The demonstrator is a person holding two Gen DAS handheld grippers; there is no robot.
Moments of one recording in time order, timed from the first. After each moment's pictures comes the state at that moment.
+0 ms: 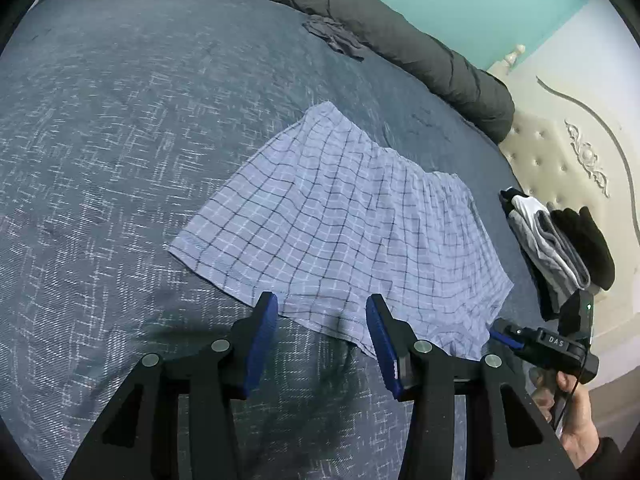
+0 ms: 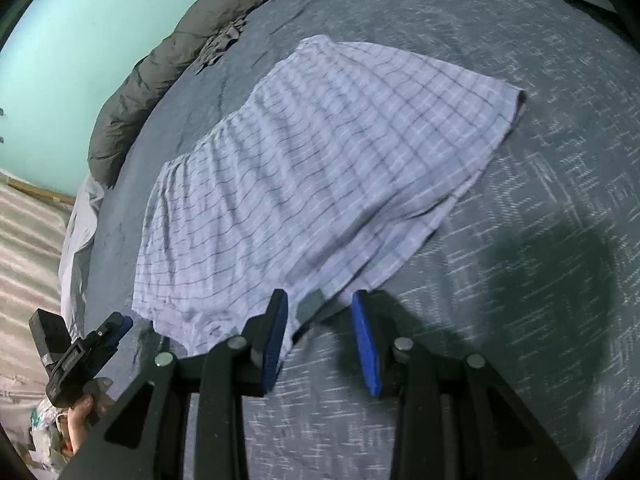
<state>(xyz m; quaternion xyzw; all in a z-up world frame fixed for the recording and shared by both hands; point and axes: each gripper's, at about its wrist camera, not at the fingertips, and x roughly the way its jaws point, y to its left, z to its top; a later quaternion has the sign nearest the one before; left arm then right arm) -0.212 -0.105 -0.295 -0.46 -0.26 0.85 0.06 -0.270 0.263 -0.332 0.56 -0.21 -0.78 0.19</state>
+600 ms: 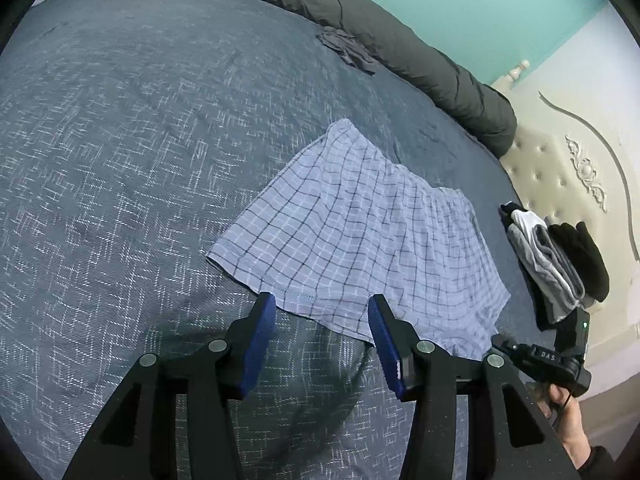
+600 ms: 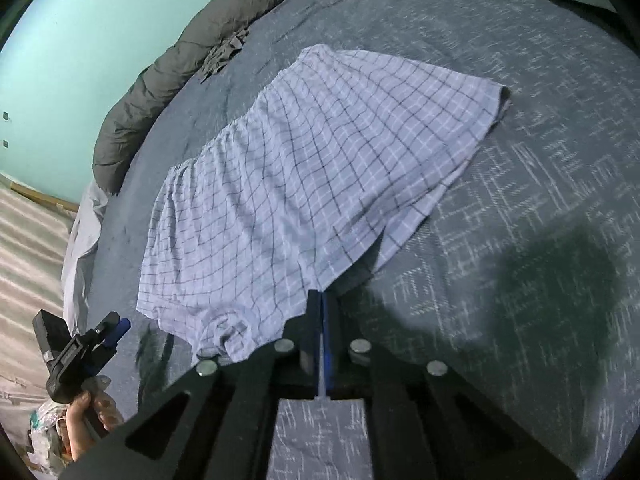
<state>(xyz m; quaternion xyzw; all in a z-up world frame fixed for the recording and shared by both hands) -0.202 -0.127 -0.291 -0.45 -0.28 0.85 0.05 -0.257 0.274 -0.330 0.55 -0.22 -0.79 0.18</state>
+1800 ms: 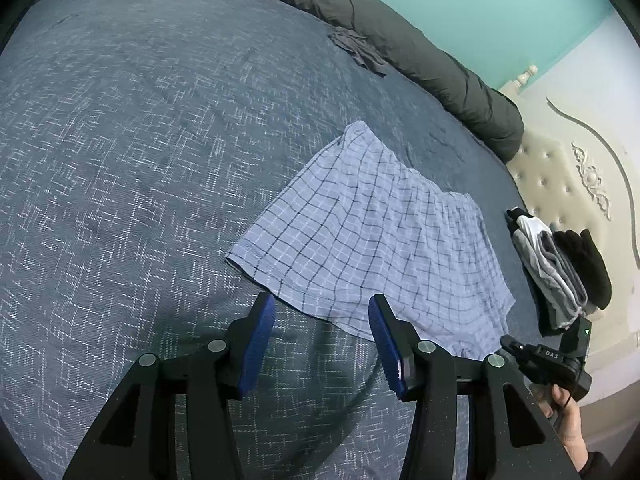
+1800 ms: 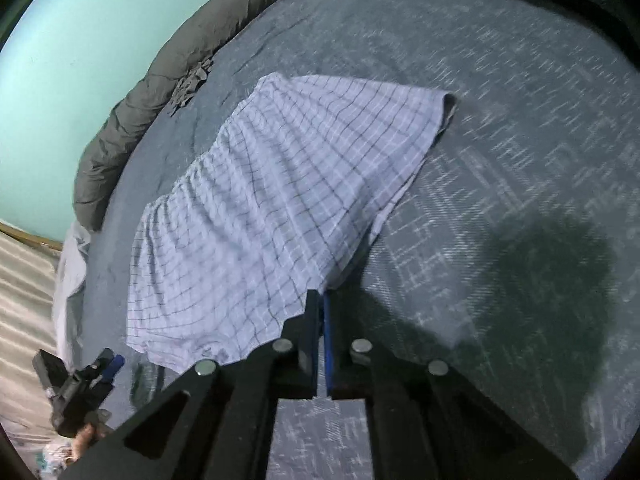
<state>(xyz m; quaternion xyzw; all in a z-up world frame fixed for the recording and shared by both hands) -0.202 -0.138 -0.297 -0.45 -0.28 0.85 0.04 -0.263 0.288 -0.333 0.53 -0.24 -0.80 0.11</state>
